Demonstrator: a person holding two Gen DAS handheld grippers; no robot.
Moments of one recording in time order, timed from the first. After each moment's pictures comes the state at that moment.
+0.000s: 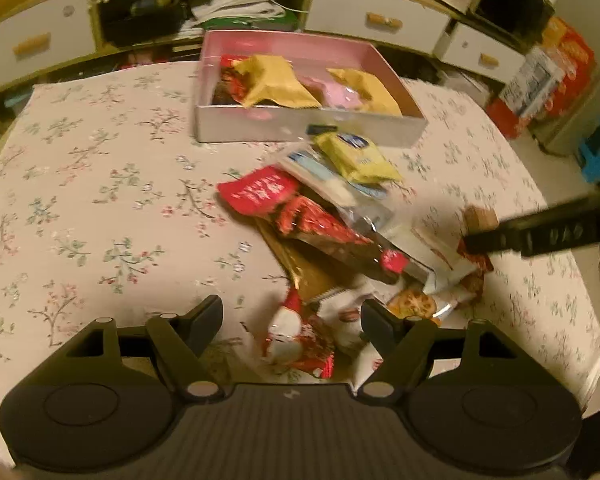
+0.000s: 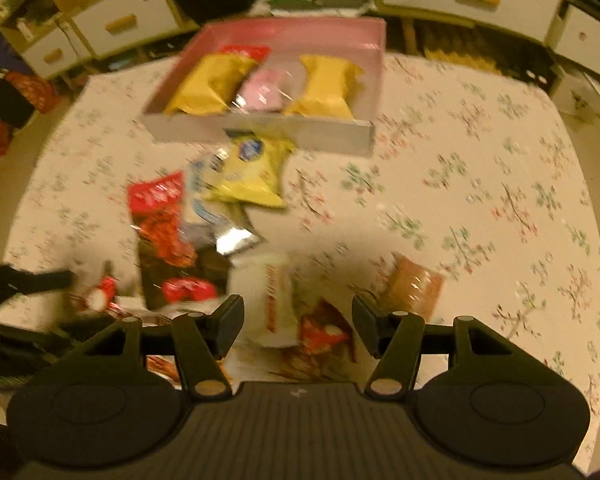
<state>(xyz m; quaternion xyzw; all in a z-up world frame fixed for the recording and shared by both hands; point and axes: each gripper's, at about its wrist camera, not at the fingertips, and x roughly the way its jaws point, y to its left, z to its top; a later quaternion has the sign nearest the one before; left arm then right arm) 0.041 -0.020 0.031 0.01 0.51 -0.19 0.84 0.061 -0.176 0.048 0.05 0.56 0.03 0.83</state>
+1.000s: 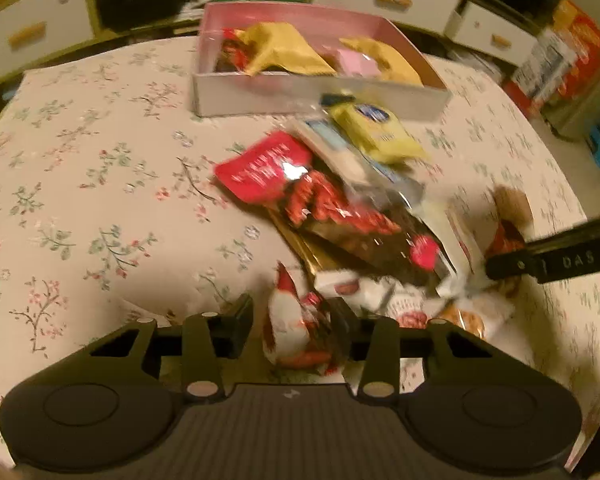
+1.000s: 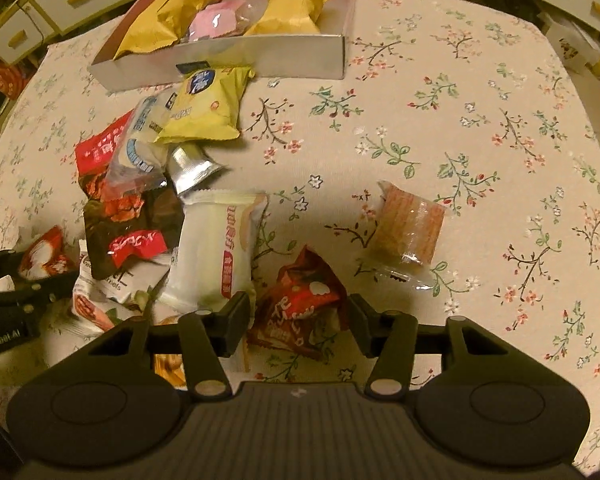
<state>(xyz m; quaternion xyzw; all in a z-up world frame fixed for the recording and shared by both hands) 0.057 -0.028 0.002 0.03 0.53 -0.18 0.83 0.058 -0.185 0.009 0.07 0.60 0.00 0.79</state>
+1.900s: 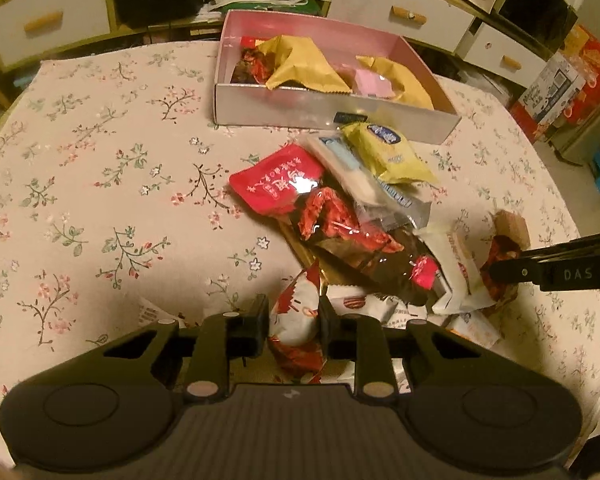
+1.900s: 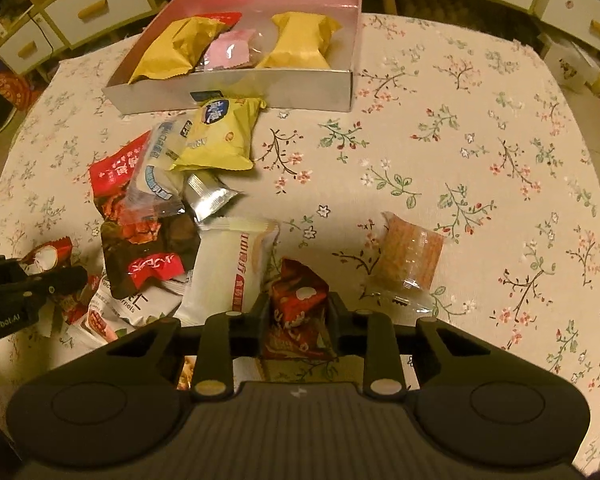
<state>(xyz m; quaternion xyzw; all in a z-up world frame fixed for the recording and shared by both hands) 0.058 -0.020 0.013 0.01 0.53 -0.17 0.83 0.060 -0.183 0.025 0.06 0.58 0.01 0.81</state>
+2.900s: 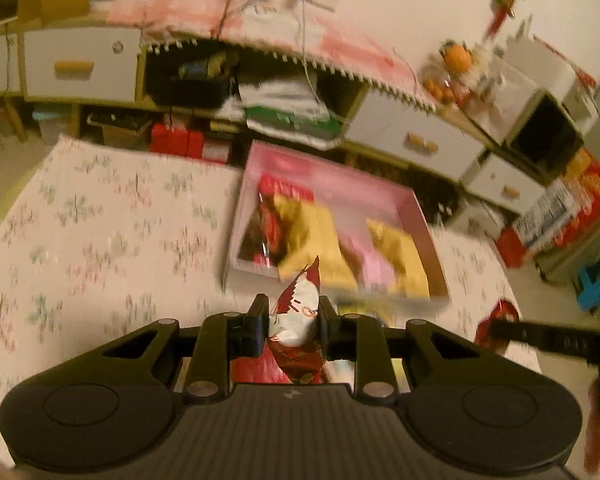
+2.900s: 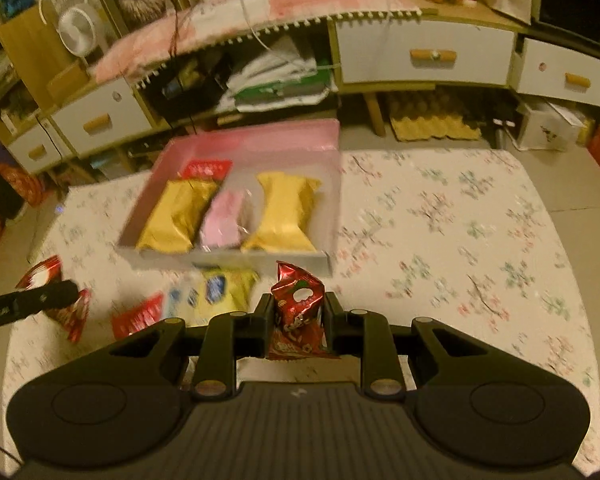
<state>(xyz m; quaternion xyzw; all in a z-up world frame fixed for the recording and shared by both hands) 0.131 -0.005 0.070 -0.11 0.42 -0.14 0.89 0.100 -0.210 0.084 0.11 0.45 0.00 0.89</state>
